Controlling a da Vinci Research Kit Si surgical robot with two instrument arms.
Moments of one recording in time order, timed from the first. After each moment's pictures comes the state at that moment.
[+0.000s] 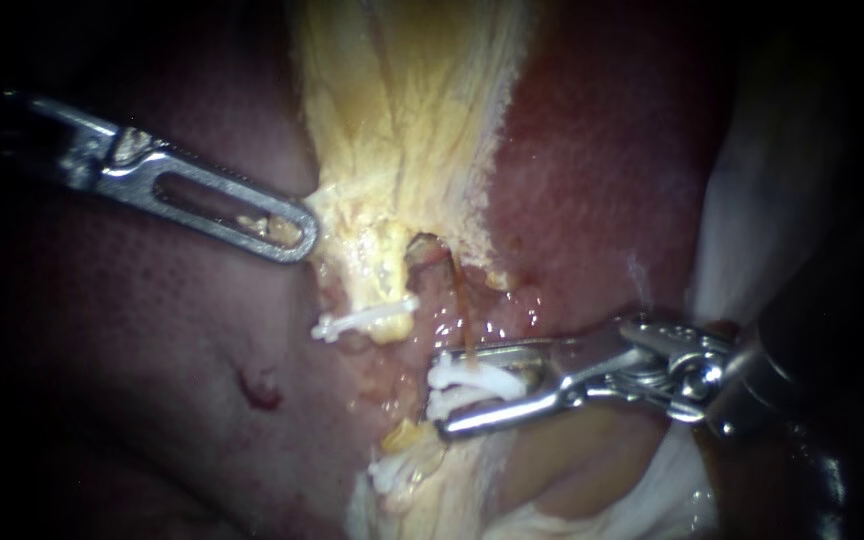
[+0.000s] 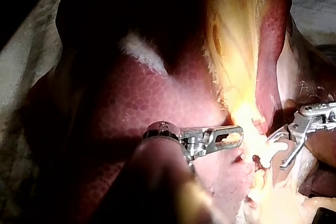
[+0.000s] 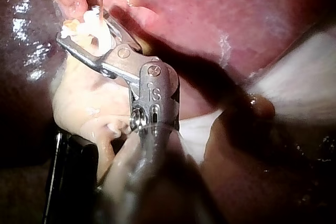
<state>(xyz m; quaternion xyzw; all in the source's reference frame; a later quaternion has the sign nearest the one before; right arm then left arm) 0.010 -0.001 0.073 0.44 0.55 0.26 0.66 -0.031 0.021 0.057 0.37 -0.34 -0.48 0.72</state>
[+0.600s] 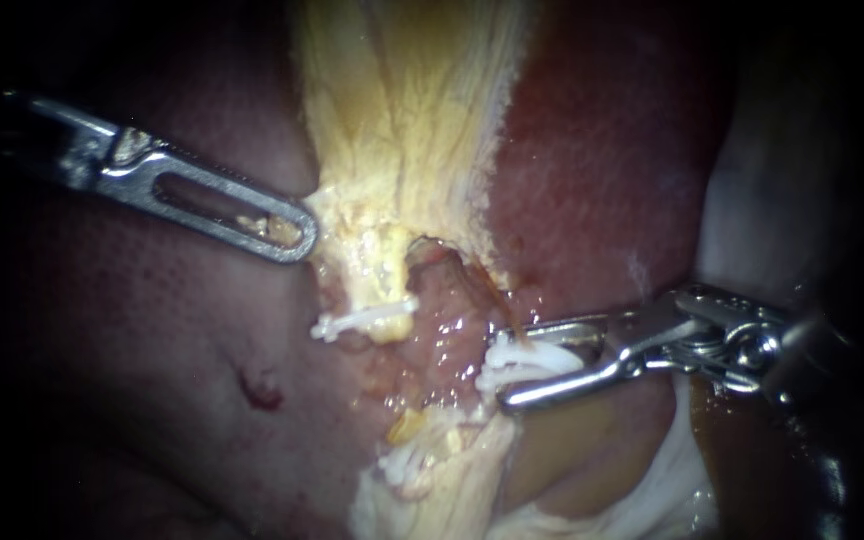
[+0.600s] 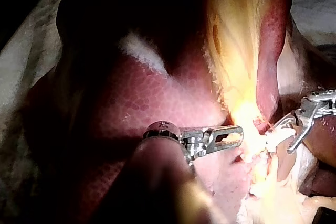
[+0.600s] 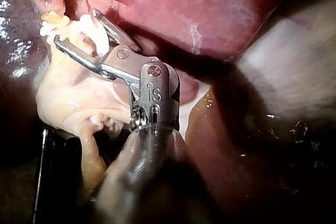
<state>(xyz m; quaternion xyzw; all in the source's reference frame) 0.006 0.002 0.073 0.42 0.54 0.28 0.67 -0.031 0.021 0.057 0.37 -0.34 -0.48 0.72</state>
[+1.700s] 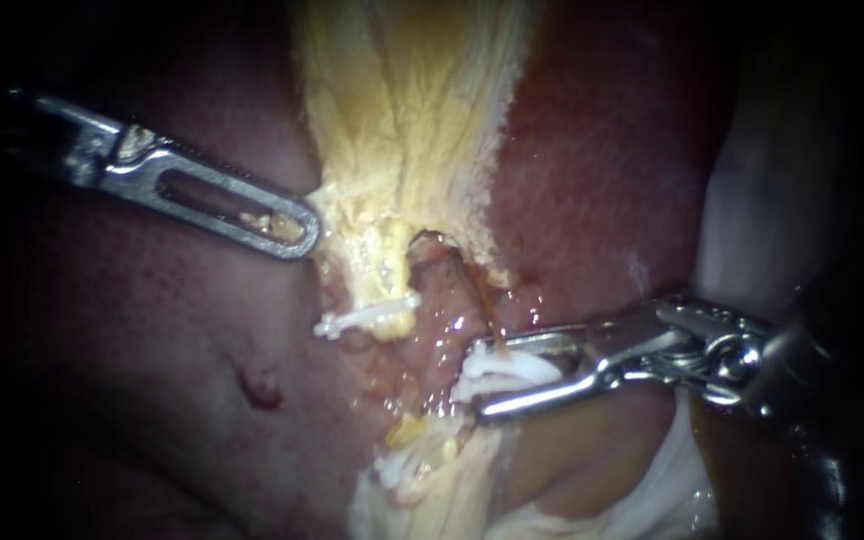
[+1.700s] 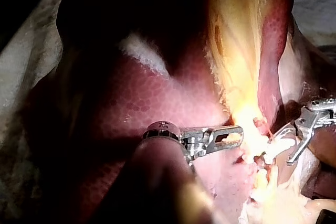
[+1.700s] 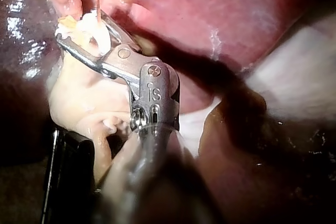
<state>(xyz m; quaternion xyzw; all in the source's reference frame) 0.010 -0.001 0.073 0.42 0.54 0.27 0.68 -0.031 0.022 0.058 0.37 -0.34 -0.48 0.72</state>
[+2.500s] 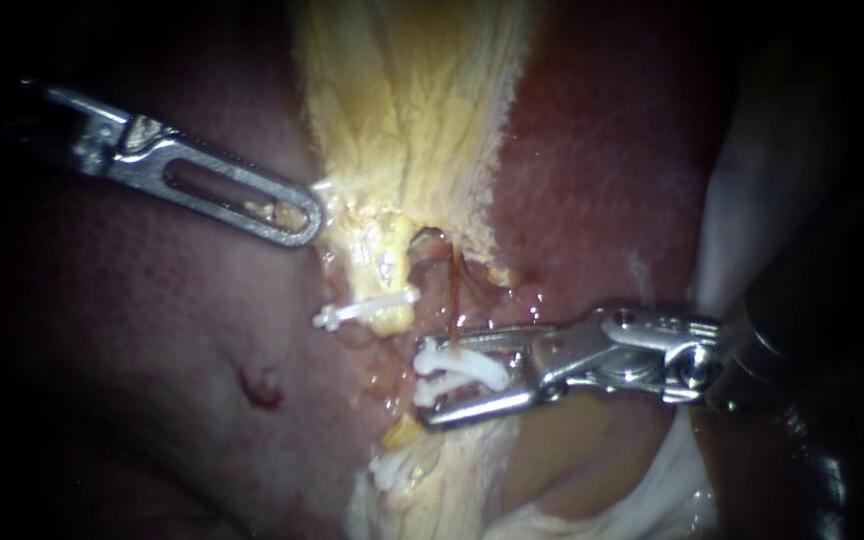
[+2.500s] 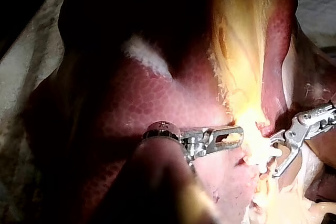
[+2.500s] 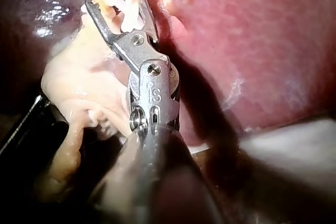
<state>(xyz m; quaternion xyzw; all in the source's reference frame) 0.014 -0.002 0.075 0.32 0.59 0.15 0.73 -0.031 0.022 0.059 0.37 -0.34 -0.48 0.72</state>
